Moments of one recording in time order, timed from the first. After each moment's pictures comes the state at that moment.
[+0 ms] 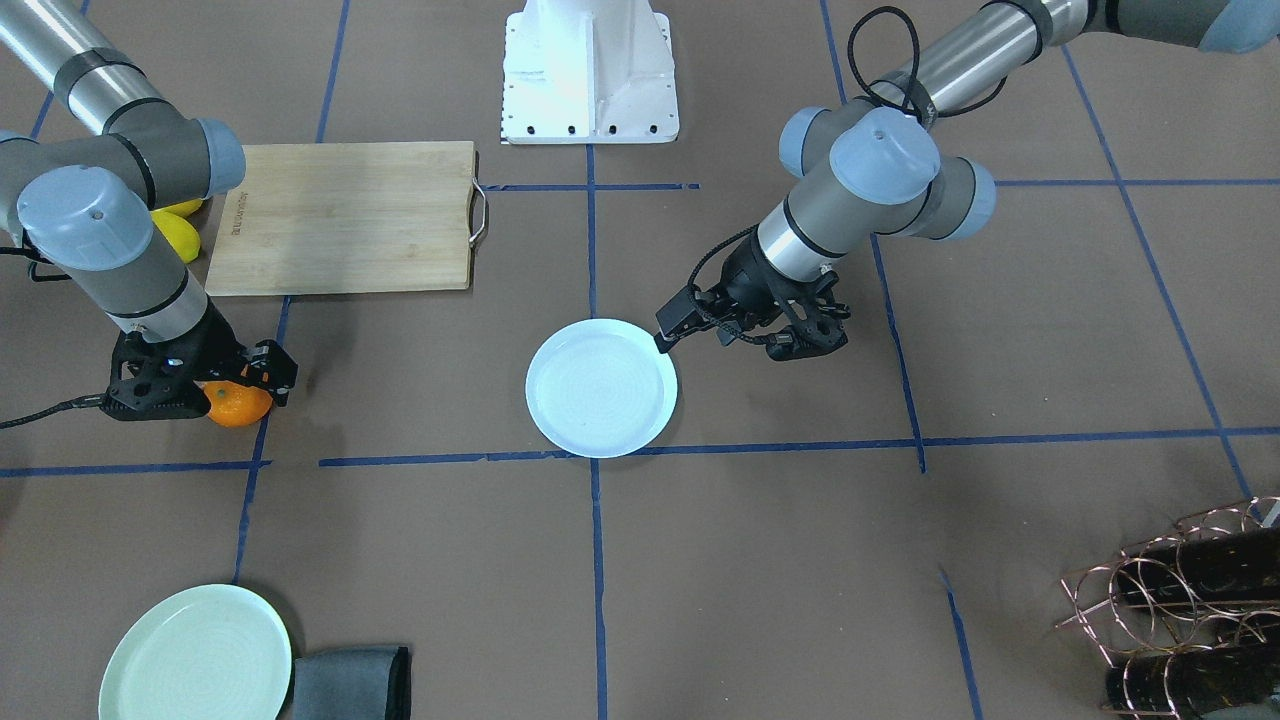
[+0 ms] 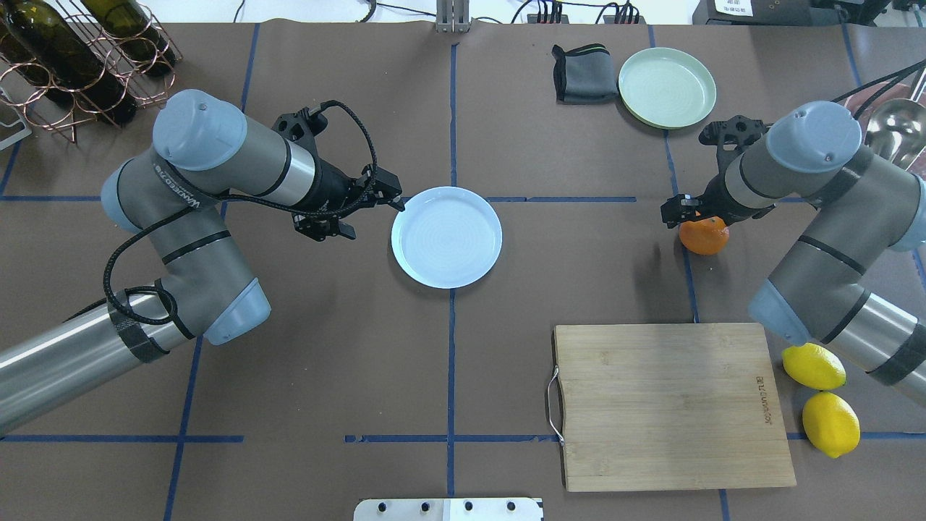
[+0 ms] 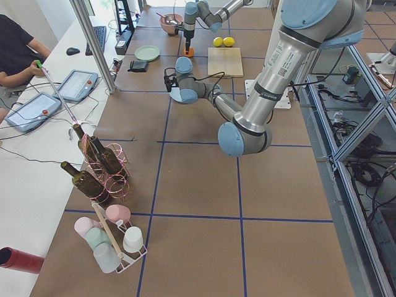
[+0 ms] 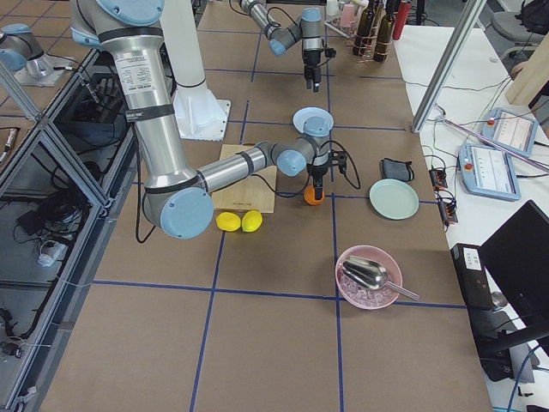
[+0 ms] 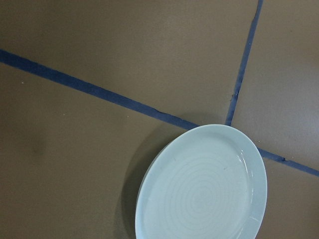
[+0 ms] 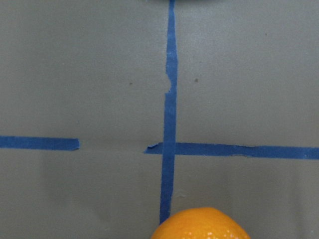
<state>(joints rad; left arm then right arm) -0.69 -2.15 -1.50 -2.27 -2.11 -1.63 0.83 -1.32 1.62 -1.23 1.98 0.91</state>
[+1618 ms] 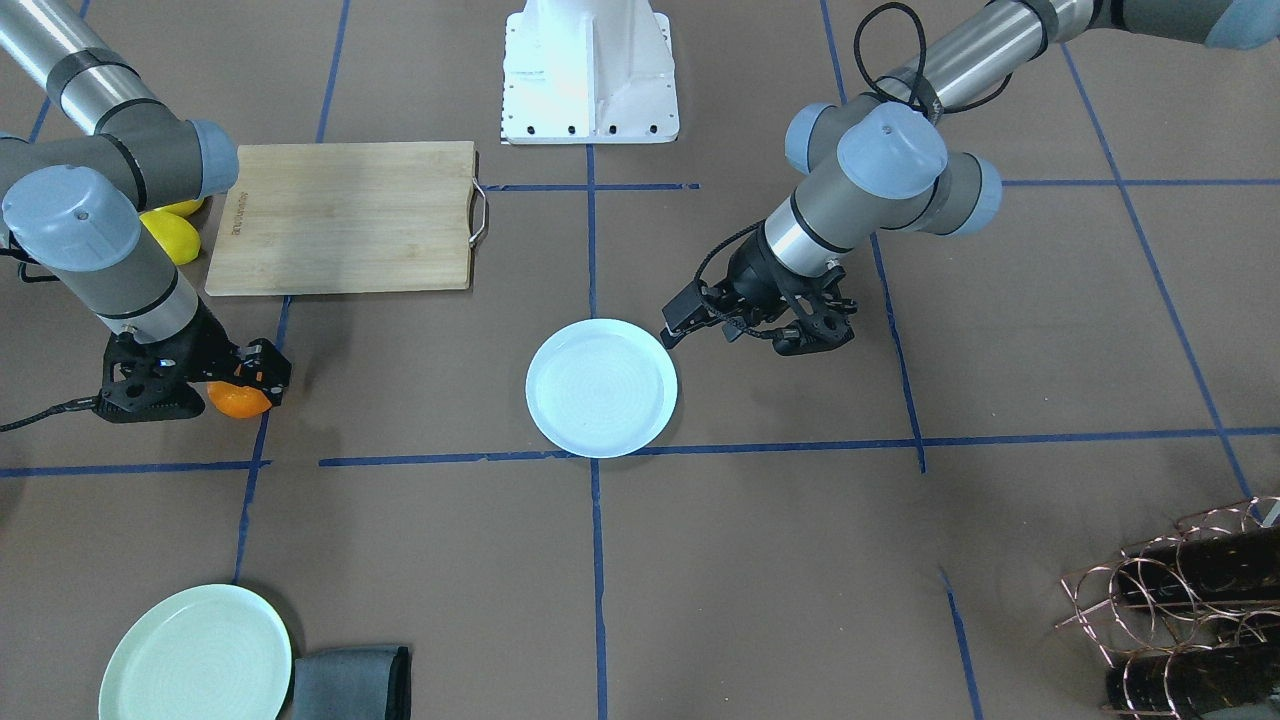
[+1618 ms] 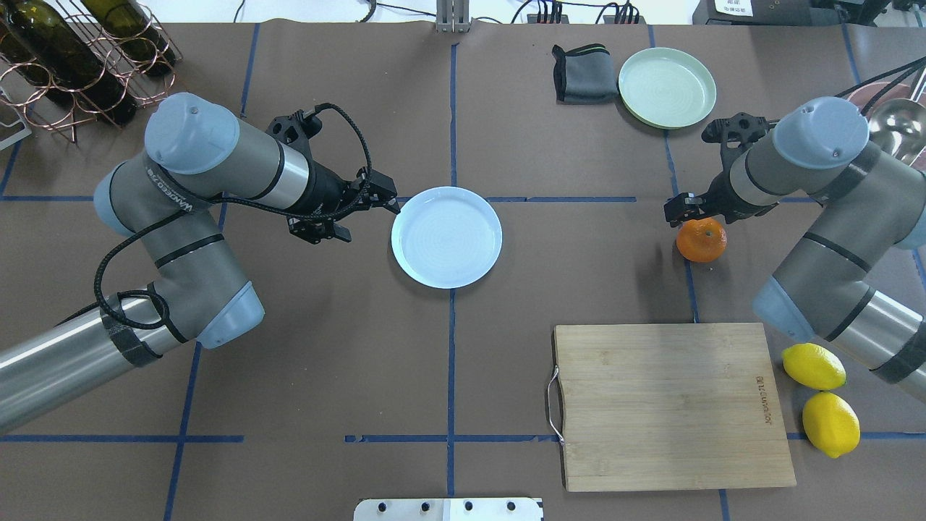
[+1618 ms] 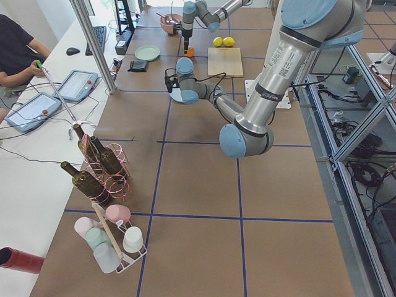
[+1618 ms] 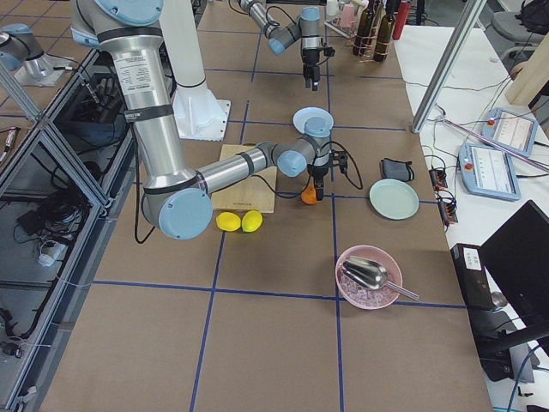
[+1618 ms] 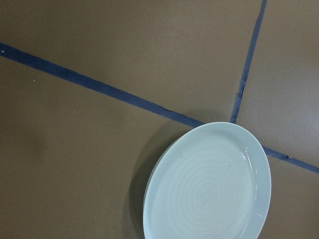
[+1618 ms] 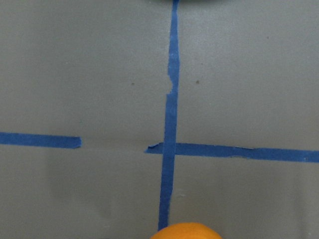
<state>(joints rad) -0.69 -2.13 -1.52 -2.27 -2.11 -1.63 0.83 -1.32 1.63 -1.23 1.99 0.89</state>
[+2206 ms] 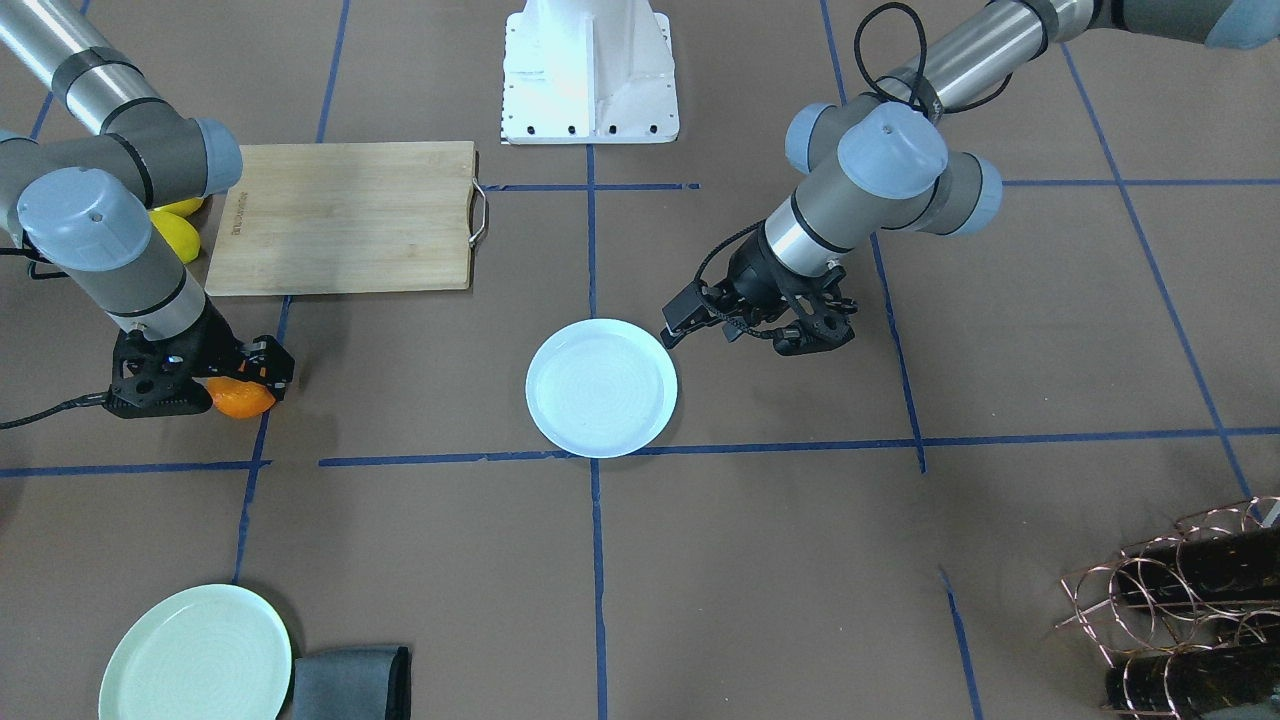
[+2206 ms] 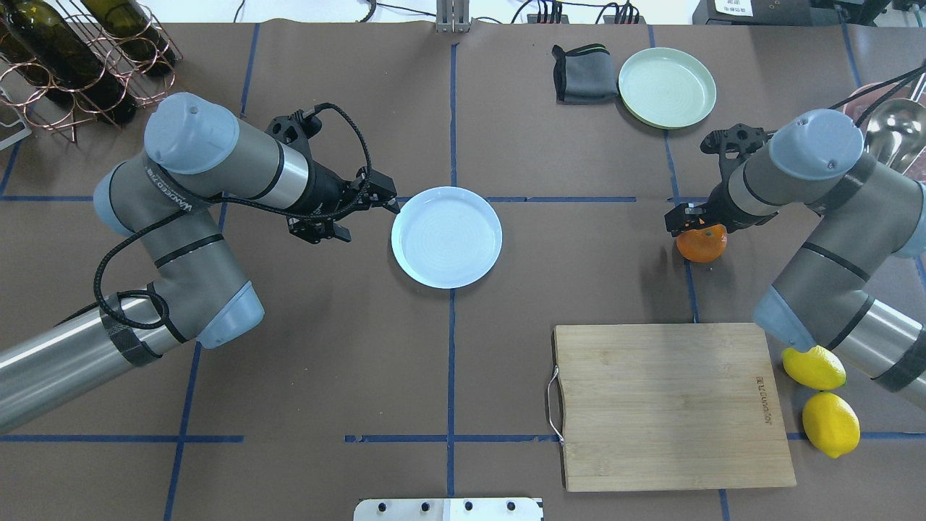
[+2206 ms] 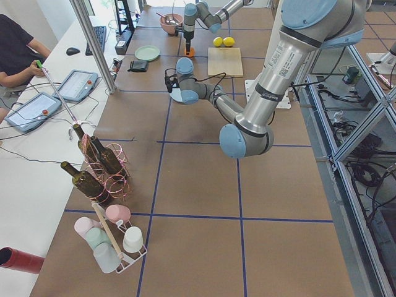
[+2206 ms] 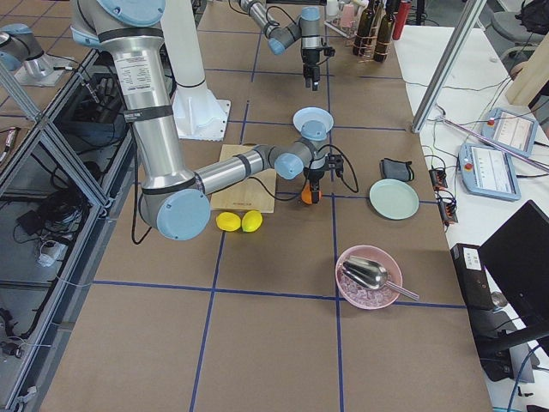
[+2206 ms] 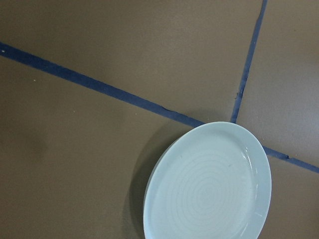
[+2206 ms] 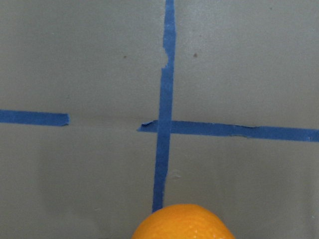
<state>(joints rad) -0.69 -2.13 -1.52 -2.27 -2.11 -1.63 0.82 -1.34 1.63 -1.23 2.00 0.89</state>
